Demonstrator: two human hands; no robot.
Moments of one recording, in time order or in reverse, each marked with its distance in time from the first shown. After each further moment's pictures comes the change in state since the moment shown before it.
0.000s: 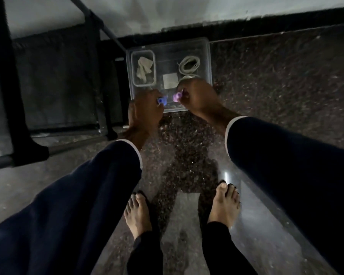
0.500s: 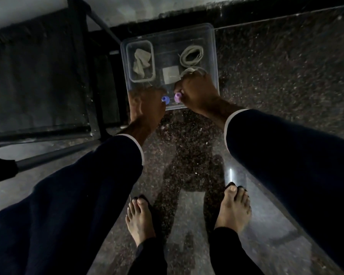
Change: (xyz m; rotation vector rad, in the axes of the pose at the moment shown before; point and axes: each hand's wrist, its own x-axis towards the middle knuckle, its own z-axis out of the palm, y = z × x) left_hand 0.018 -0.011 0.024 0.322 0.005 0.141; right_hand 0.023 0.020 0.037 -0.253 -0.084 -0.073
